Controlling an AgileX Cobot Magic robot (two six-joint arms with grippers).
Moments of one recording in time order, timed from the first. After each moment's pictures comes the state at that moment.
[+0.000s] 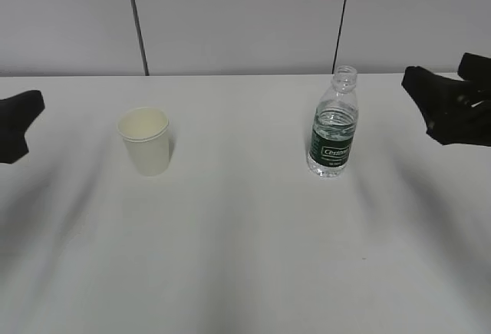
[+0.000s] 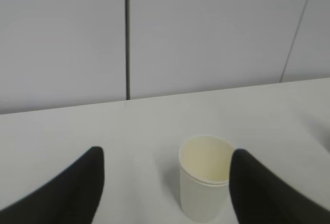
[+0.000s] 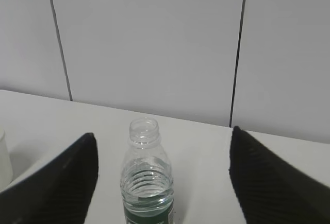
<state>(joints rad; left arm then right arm) -0.12 1.21 -0.30 0.29 -0.69 -0.21 0.11 1.29 -0.39 -0.20 -0.77 0.13</state>
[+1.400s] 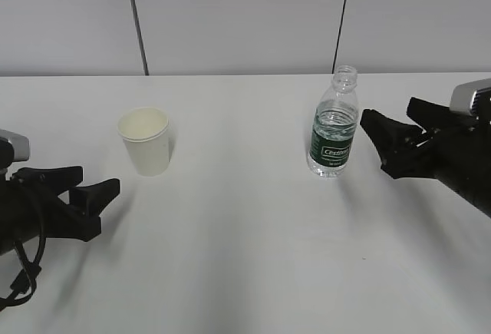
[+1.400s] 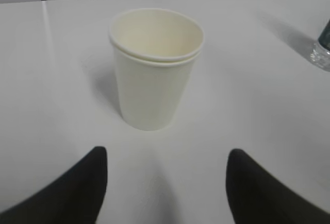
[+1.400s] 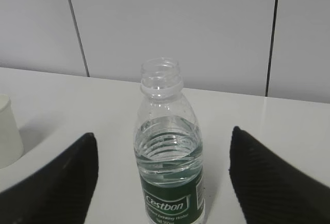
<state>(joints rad) -0.12 1.85 -0.31 0.44 -1.14 -0.17 0.11 1.69 -0.39 -0.23 -1.14 0.12</state>
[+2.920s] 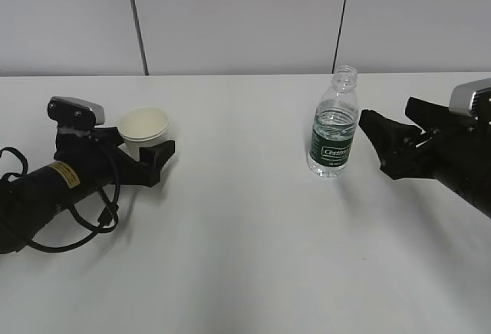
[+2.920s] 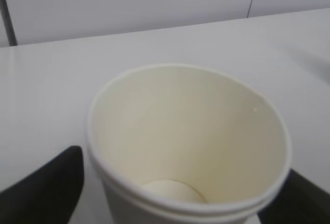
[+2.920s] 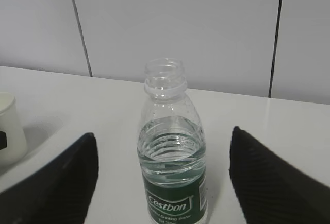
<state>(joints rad) -0.20 2.18 -0.76 0.39 -1.14 -0.17 0.11 1.69 -0.39 -0.24 -1.14 0.12</state>
